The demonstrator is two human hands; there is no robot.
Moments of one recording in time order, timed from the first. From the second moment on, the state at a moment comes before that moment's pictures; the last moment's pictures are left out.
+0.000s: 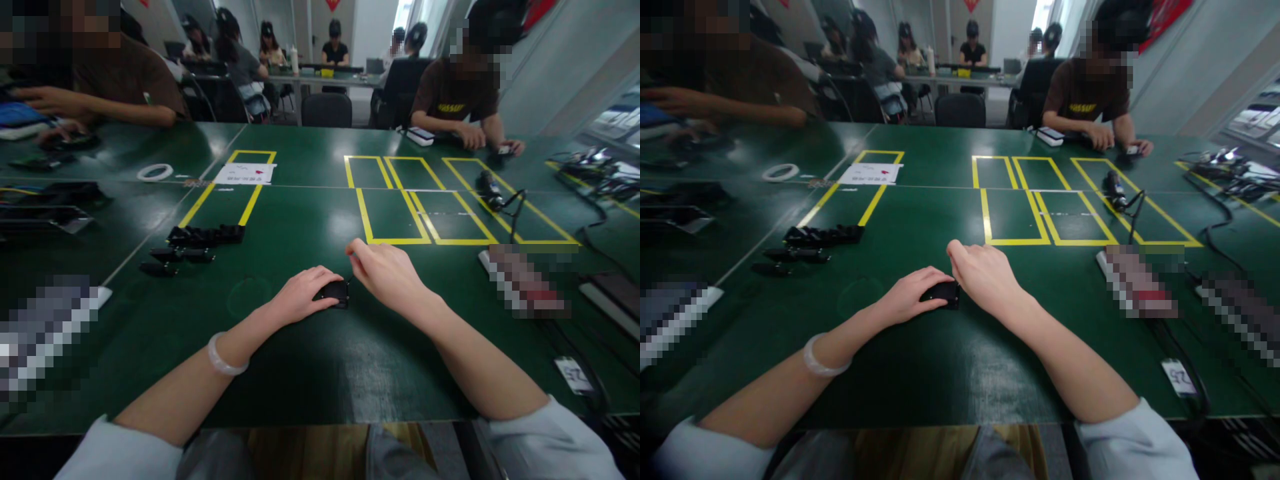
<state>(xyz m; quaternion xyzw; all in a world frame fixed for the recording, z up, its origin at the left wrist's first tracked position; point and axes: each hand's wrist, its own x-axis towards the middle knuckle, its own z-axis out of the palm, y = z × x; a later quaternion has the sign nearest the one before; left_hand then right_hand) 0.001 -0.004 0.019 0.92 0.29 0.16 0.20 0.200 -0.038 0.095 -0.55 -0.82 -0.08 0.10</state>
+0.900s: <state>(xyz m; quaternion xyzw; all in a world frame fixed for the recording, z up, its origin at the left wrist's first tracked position) 0.001 -0.006 0.020 0.92 0.30 0.16 0.20 0.200 -0.040 0.098 -0.57 -0.82 -0.09 0.08</state>
